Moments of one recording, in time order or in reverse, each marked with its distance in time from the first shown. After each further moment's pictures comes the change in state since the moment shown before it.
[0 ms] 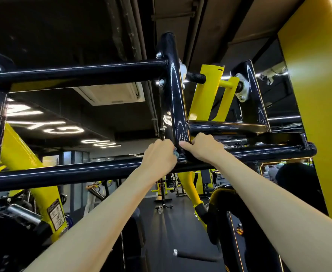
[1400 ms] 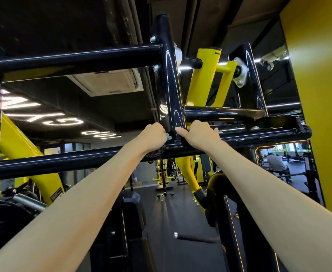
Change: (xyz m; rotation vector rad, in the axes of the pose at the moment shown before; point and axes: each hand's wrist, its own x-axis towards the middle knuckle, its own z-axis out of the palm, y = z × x) left_hand 0.019 -0.014 -0.009 -0.181 -0.210 -0.064; right_hand -0.006 0.001 0.005 0.058 0.052 0.025
